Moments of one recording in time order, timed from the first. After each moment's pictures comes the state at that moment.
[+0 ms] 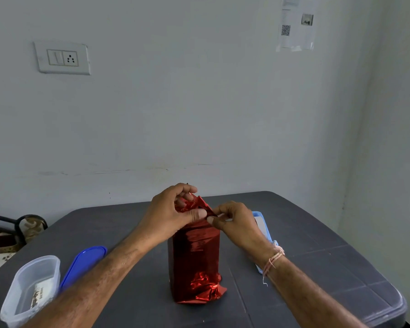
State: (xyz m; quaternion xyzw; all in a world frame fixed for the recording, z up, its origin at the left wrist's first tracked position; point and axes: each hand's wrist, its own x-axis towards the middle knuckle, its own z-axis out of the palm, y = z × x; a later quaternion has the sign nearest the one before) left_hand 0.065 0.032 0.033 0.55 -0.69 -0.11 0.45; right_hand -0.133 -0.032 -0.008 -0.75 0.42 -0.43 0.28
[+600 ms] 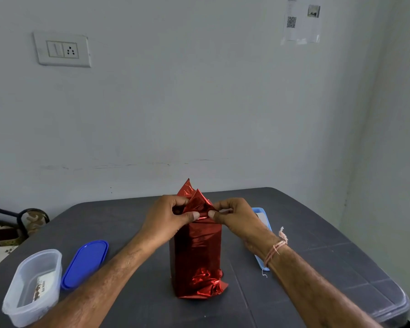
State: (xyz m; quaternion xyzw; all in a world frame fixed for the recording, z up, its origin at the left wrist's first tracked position) left_hand 0.068 0.024 0.010 0.56 -0.67 -0.17 0.46; right_hand -0.125 -0.045 -0.009 -0.69 0.43 -0.41 0.42
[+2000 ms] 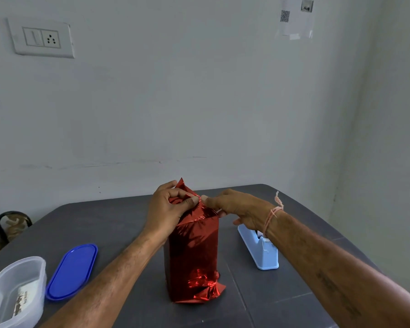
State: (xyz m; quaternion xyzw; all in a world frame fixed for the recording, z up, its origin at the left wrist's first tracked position) left_hand 0.064 -0.022 -0.003 0.52 -0.57 -0.21 0.60; right_hand -0.118 -0.053 0.047 -0.70 0.53 -0.20 0.44
